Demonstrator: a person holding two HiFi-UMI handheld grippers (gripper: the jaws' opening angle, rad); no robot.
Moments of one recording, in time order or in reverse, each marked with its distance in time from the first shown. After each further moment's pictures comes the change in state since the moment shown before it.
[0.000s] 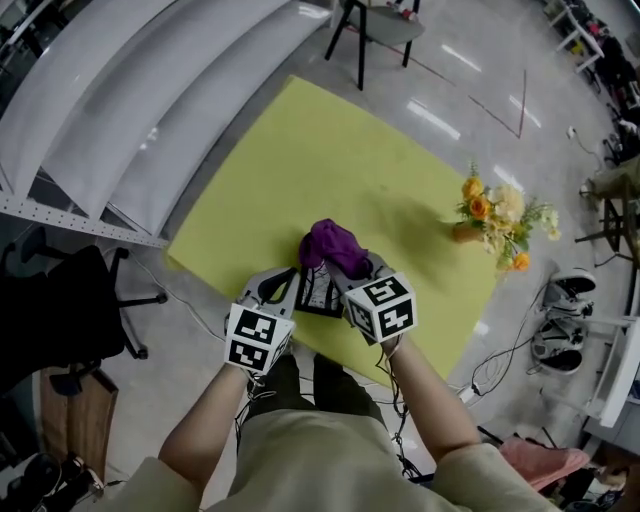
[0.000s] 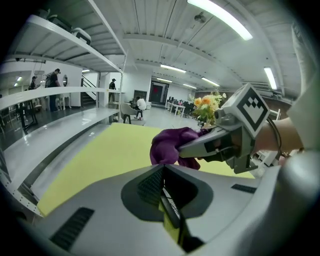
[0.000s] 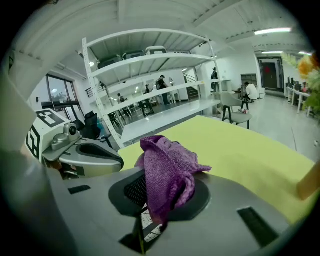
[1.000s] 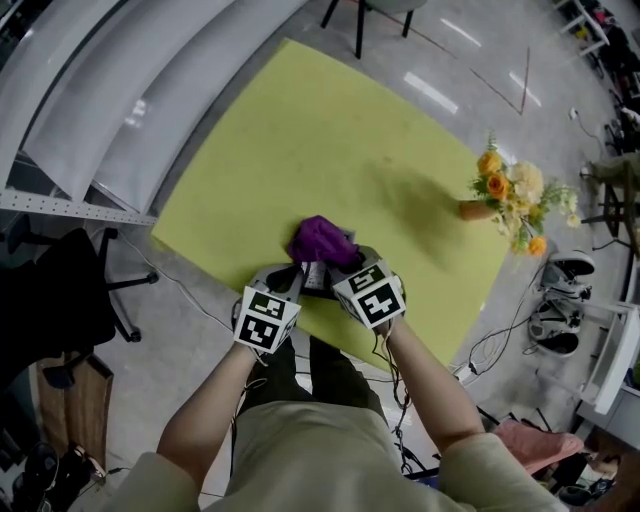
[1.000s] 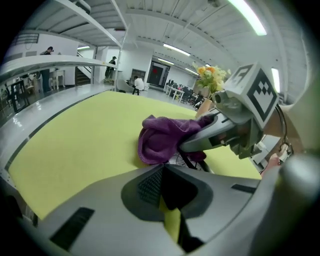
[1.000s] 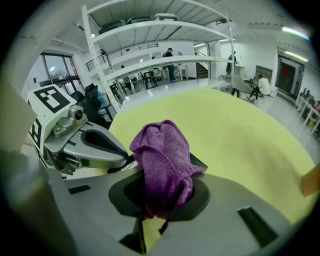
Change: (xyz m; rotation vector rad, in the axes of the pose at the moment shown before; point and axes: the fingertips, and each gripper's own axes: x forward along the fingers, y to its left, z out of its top) left arm 0.051 -0.013 -0.101 -0.060 0.206 -0.079; right arm 0.034 -0.008 -0.099 -0.105 0.295 -0.002
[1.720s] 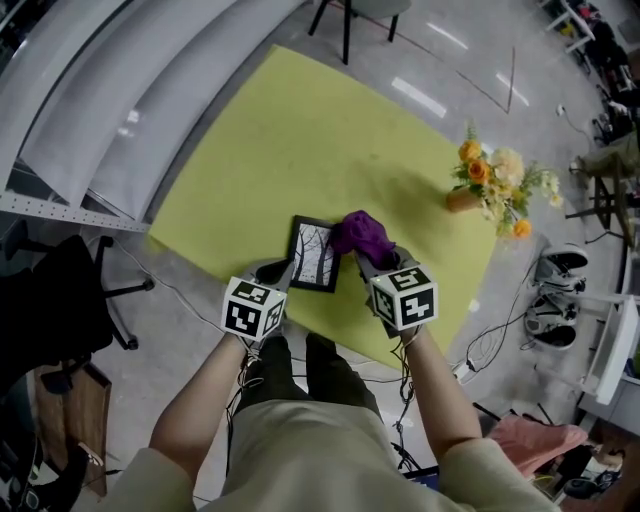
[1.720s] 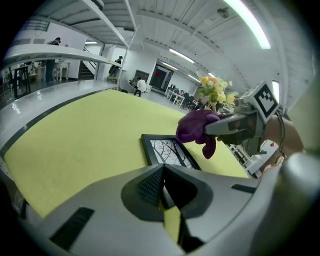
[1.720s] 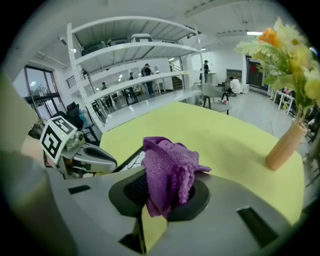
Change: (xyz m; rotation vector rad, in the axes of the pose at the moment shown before) left arm -0.012 0.000 0.005 -0.088 -0.035 -0.053; right arm -0.080 -0.041 -0.004 0.192 -0.152 -0.163
